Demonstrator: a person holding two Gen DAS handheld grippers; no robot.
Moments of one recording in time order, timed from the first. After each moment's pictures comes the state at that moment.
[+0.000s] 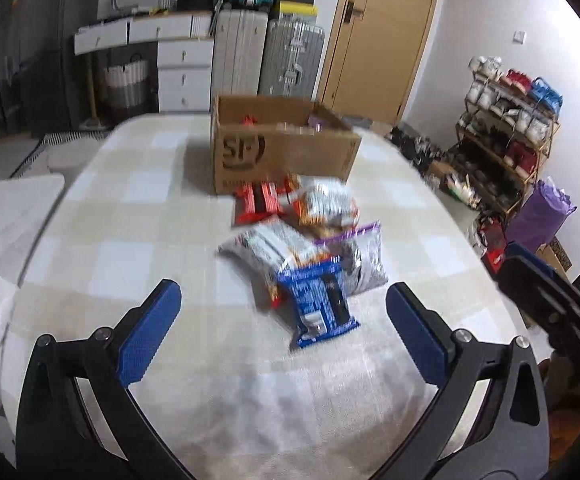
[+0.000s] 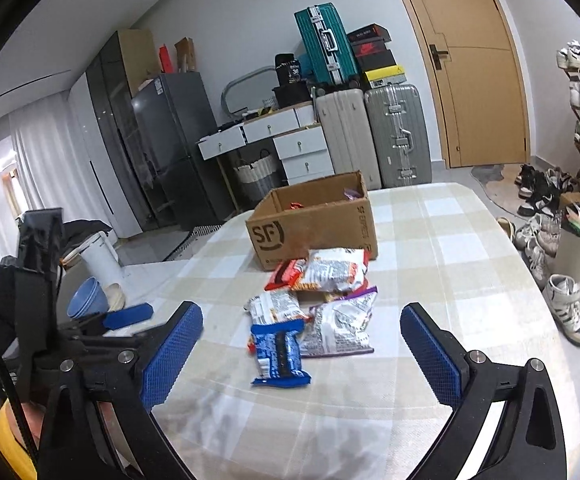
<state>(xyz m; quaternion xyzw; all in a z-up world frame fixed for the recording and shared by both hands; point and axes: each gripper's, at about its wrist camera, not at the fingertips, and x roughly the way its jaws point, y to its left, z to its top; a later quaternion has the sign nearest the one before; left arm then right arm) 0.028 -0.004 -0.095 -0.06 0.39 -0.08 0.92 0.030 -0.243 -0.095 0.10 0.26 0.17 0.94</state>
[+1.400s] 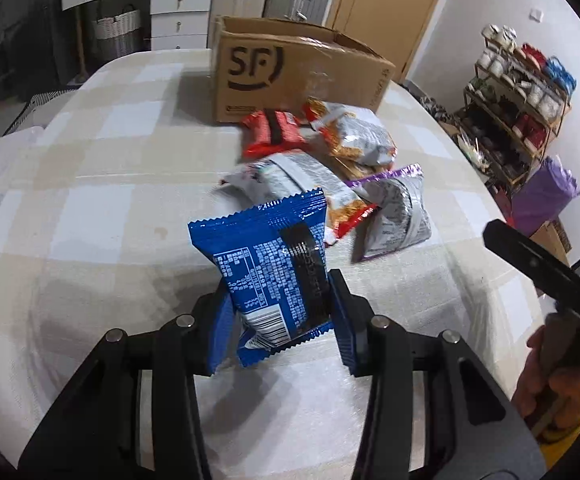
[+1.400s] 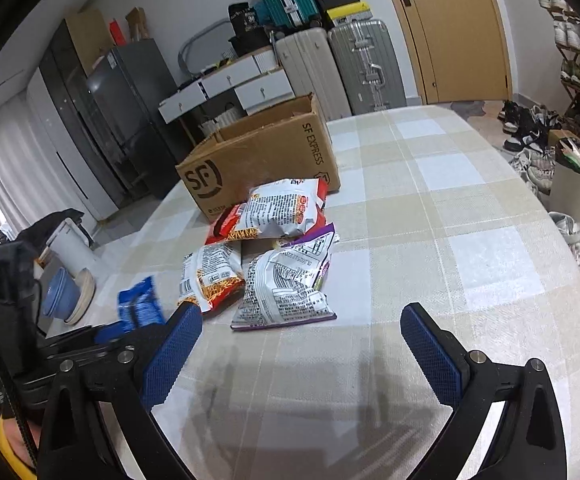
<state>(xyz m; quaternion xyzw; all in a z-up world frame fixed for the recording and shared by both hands) 0.085 0.013 -0.183 -0.07 0.45 -0.10 0.89 0.098 -0.261 -0.169 0.12 0.38 0.14 0.91</state>
